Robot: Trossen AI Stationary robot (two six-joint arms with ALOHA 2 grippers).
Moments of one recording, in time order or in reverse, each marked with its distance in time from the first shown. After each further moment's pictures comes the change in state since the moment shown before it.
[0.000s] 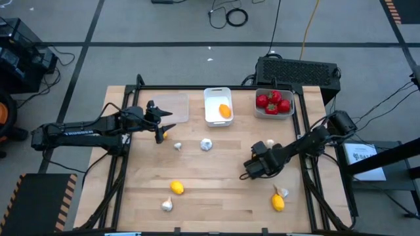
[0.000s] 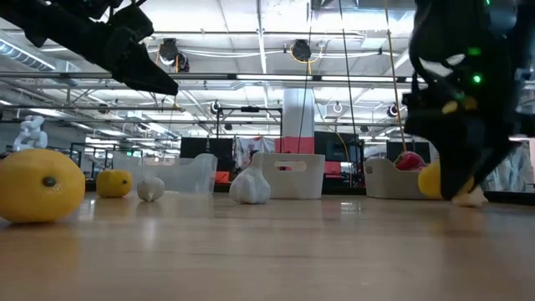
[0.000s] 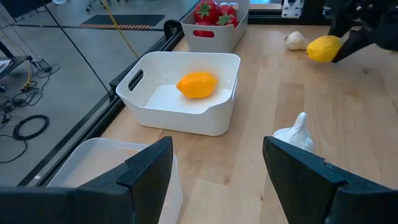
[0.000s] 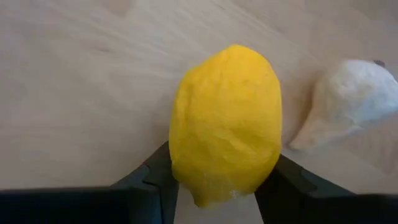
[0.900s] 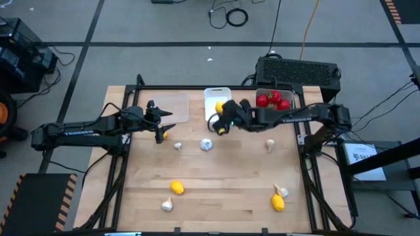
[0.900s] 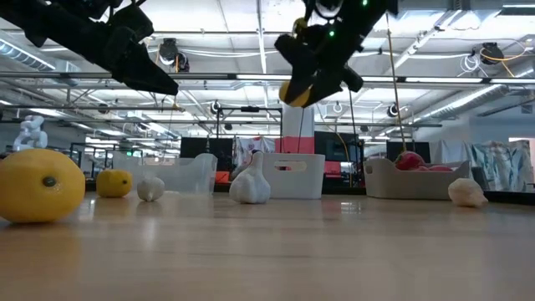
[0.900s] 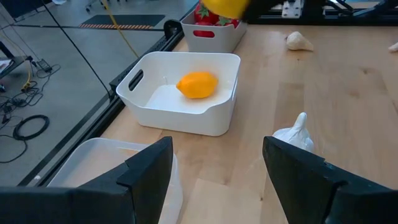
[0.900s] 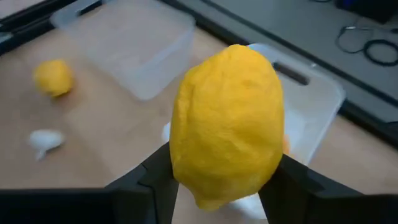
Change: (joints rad) left arm 0.000 0.000 0.000 0.000 0.000 0.000; right arm -0.485 -0.002 0.355 0.470 0.184 -0.928
